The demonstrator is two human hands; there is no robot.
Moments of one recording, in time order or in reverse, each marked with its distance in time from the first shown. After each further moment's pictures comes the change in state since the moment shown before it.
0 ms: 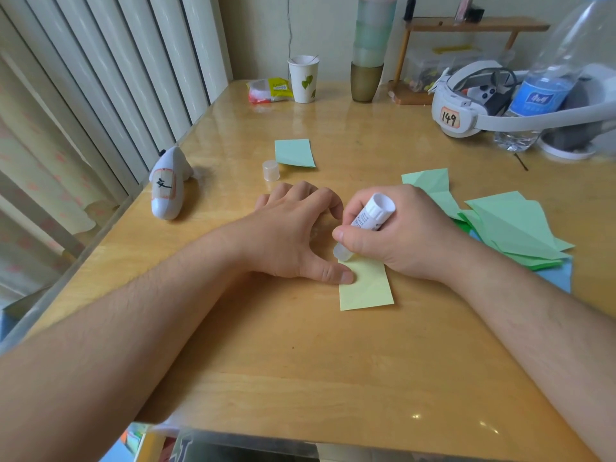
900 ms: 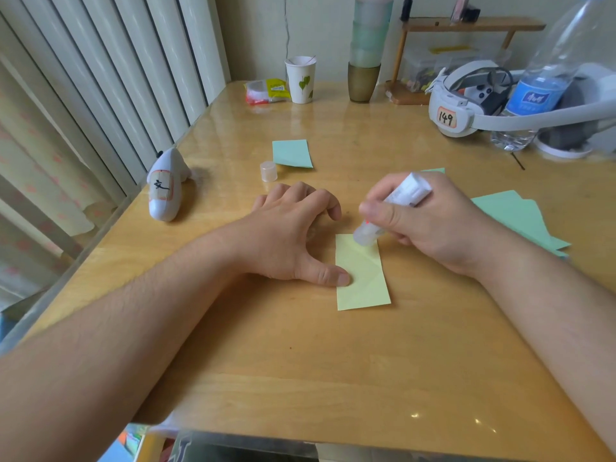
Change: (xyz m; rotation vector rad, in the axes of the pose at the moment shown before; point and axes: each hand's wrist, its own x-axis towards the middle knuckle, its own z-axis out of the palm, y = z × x) left_hand -0.002 0.000 -0.001 0.000 -0.016 0.017; right_hand -0.005 0.004 -0.023 0.380 -0.020 0.032
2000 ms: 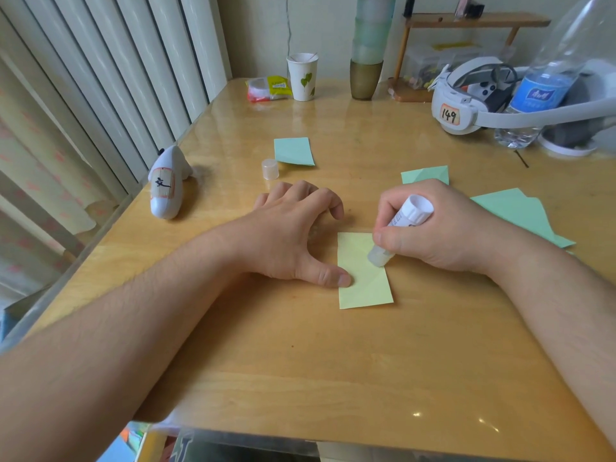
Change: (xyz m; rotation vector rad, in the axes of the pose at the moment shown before) left_hand -0.002 0.001 -0.001 -0.002 -0.010 0.009; right_hand -0.005 -0.003 -0.010 -0.403 -0.119 0.058
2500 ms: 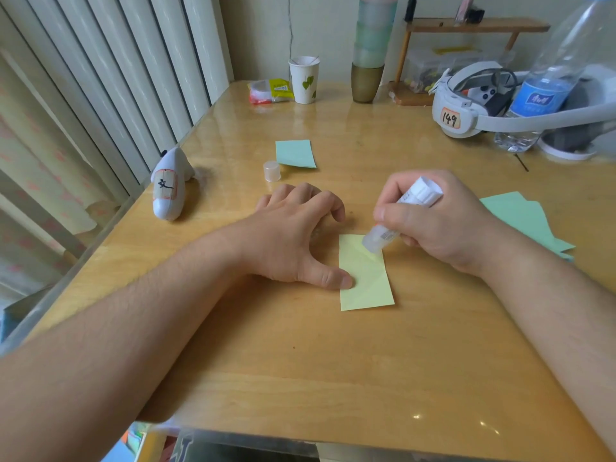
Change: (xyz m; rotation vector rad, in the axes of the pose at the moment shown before) left_hand 0.000 0.001 -0.001 0.031 -0.010 0.002; right_hand 0.007 -0.002 0.004 0.253 0.138 -0.088
